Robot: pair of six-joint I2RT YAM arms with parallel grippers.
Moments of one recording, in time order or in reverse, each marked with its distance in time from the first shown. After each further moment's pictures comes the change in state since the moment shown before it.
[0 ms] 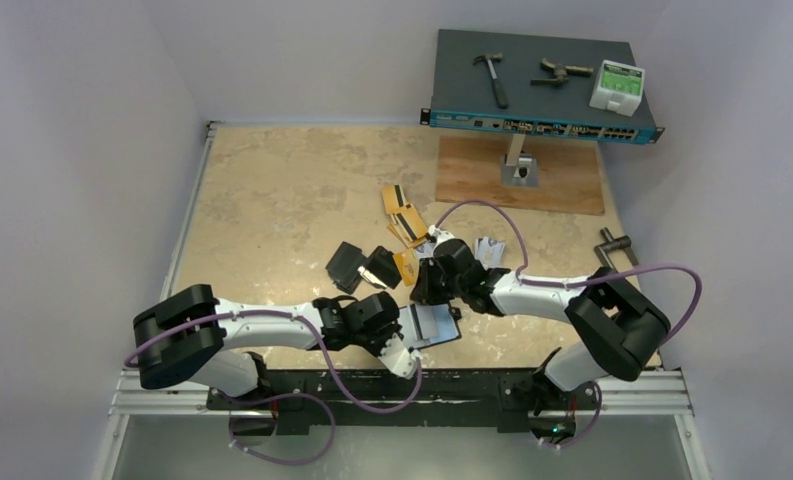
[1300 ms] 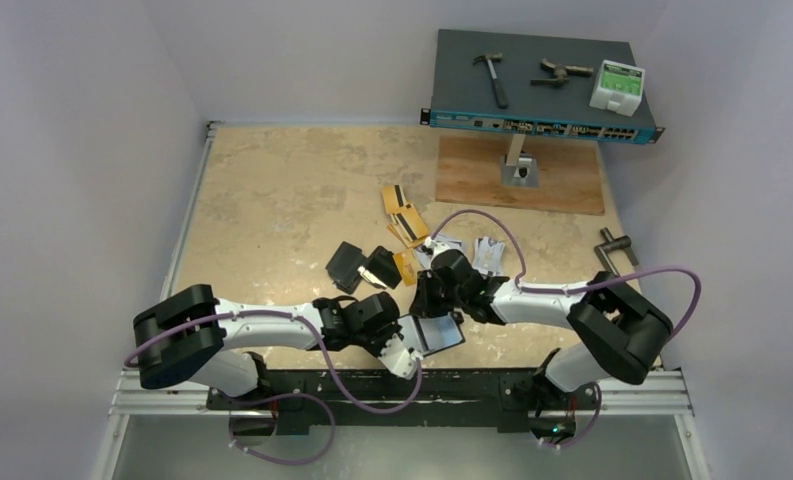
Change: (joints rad) left arm -0.002 0.000 0.000 0.000 0.000 0.000; right arm 0.059 -0.016 -0.047 0.006 -0.034 0.026
